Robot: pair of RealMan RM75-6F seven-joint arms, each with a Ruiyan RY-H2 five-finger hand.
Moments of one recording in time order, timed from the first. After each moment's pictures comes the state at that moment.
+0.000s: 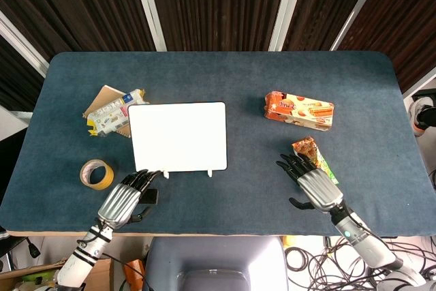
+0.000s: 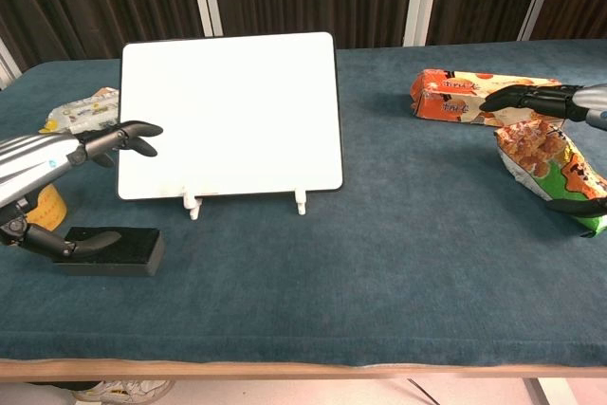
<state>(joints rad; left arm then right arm) -0.39 -1.43 -0.02 -1.68 1.54 1.19 0.25 0.43 -1.23 0.02 -1.60 -1.62 1.10 -0.02</state>
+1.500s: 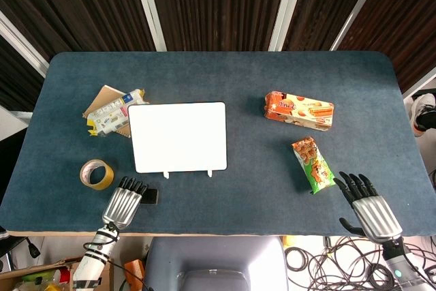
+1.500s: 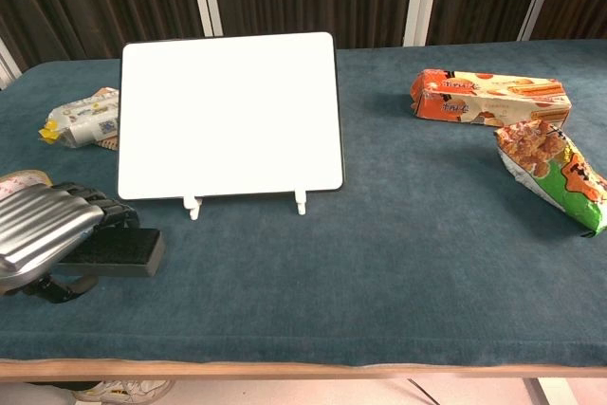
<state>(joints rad) -0.37 -1.61 -0.01 -1.51 1.32 1.20 0.81 0.17 -1.11 -0.10 -1.61 -1.61 1.34 -0.10</state>
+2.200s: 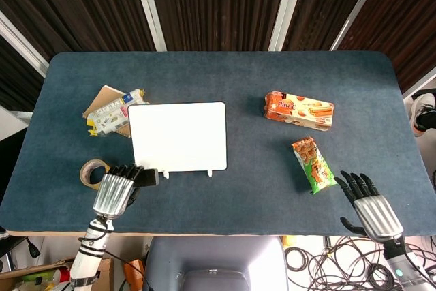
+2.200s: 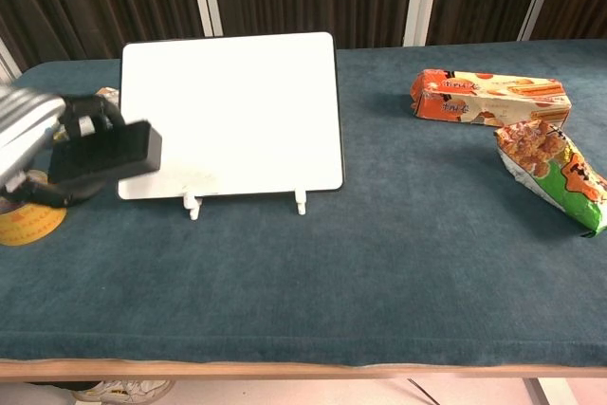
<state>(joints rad) -0.38 -1.63 -0.09 -1.46 1.54 1.46 0.57 0.16 -1.10 -0.09 -1.61 -1.61 1.33 -0.09</state>
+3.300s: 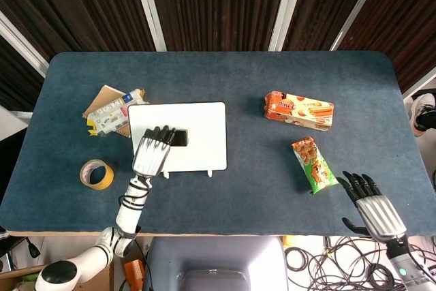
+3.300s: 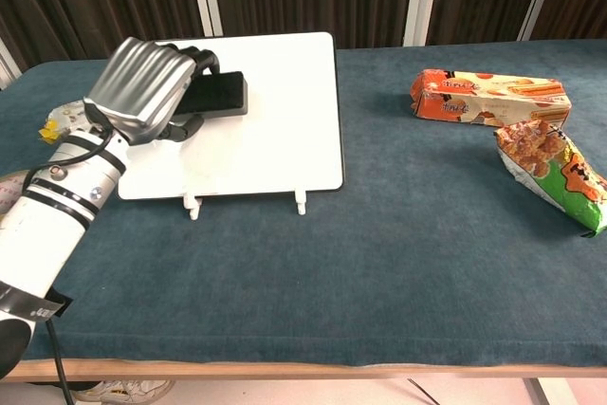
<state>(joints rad) -0.74 -2.11 -0.27 -0.53 1.55 1.42 0.38 0.16 -1.08 -0.08 -1.62 -1.61 1.31 -0.04</state>
